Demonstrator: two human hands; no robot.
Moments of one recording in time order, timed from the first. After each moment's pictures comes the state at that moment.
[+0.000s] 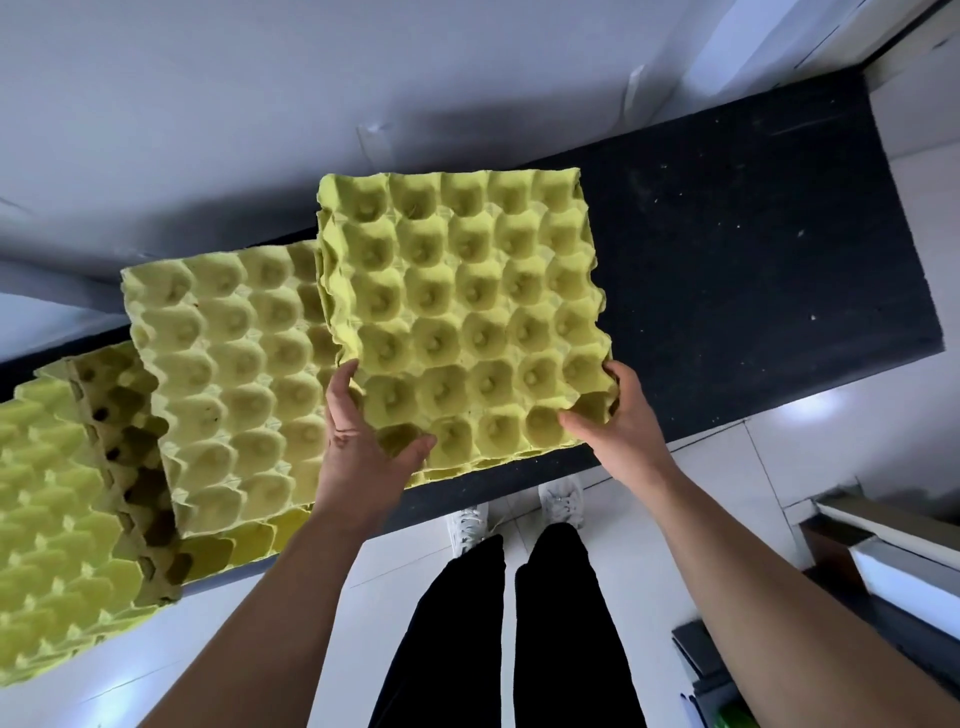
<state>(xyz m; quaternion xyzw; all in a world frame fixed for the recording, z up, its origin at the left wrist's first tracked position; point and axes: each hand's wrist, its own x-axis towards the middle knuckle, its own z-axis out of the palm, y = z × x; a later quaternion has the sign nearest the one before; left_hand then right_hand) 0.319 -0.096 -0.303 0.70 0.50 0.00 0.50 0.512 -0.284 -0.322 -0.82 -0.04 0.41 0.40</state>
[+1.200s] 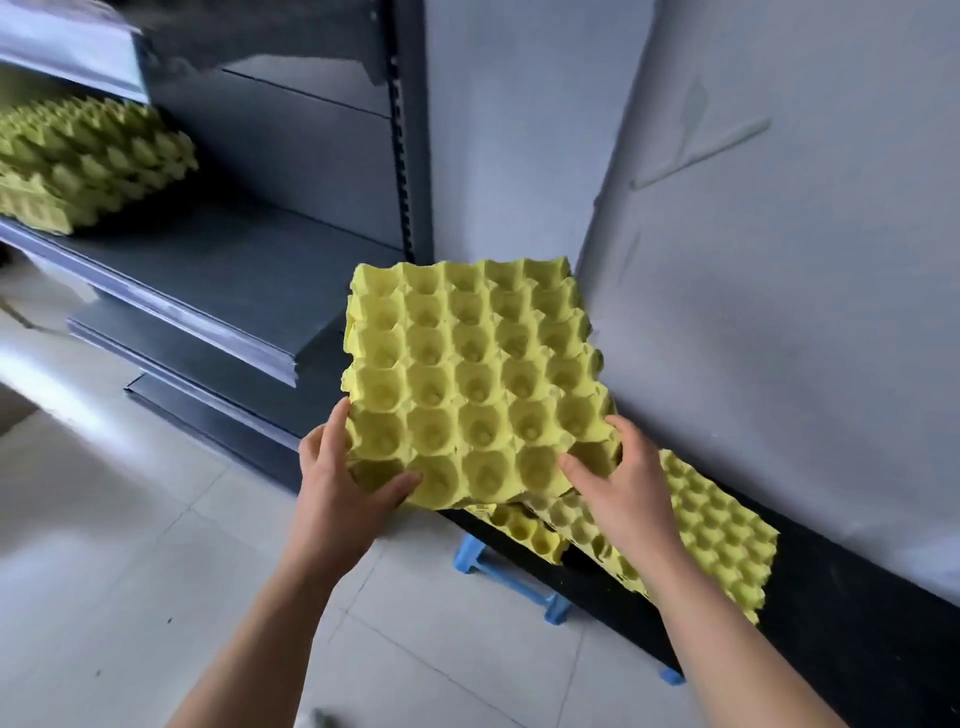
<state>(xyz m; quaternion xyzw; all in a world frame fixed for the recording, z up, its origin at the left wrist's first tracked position) -0.071 -0.187 0.027 0.53 0.69 0.38 0.32 0.188 -0.185 0.050 -0.73 -0.53 0.29 0.32</state>
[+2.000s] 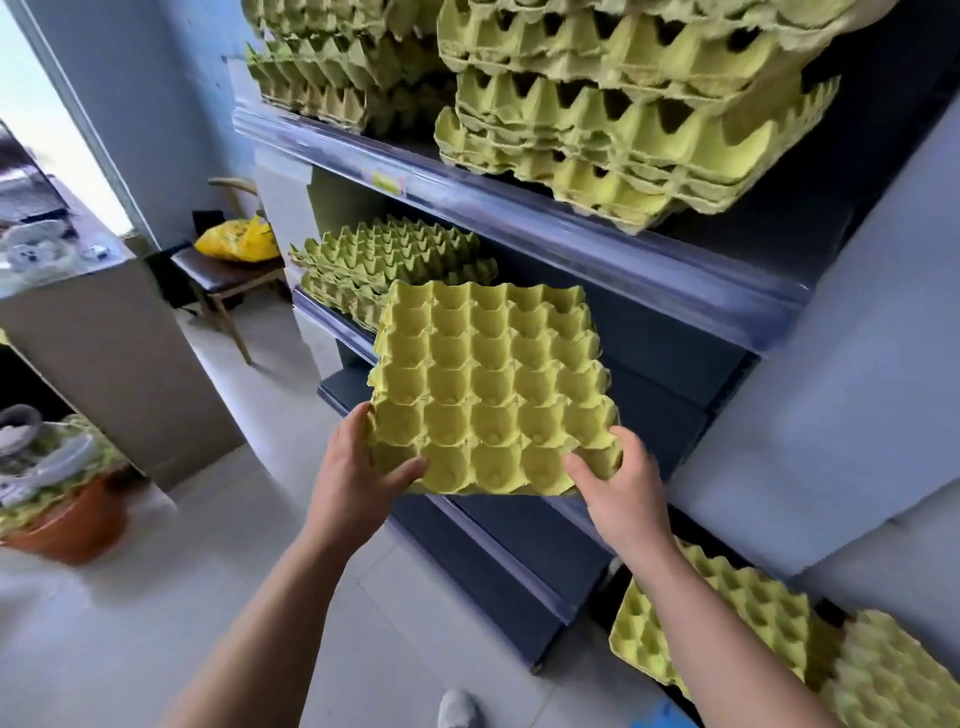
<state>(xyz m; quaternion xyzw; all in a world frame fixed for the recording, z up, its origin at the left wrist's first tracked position) -0.521 -0.051 0.077 0.48 0.73 0.43 0.22 -0.264 -0.004 0.105 -0.64 -0.60 0.34 0.33</state>
